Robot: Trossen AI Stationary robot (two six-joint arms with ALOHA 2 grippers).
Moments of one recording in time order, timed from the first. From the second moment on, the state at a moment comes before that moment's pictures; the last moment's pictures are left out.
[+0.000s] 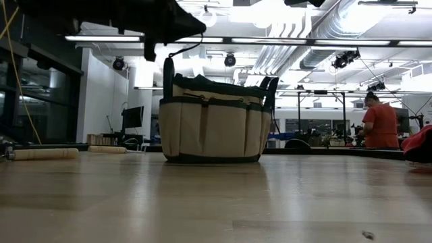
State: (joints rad) left arm -0.21 1.43 0.60 0.95 -0.64 -0.26; right arm 0.01 1.11 1.27 -0.76 0.16 0.04
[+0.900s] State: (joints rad) left arm 0.06 1.43 0.60 0.88 -0.32 -0.25; right arm 0.01 1.11 1.27 -0.76 0.16 0.02
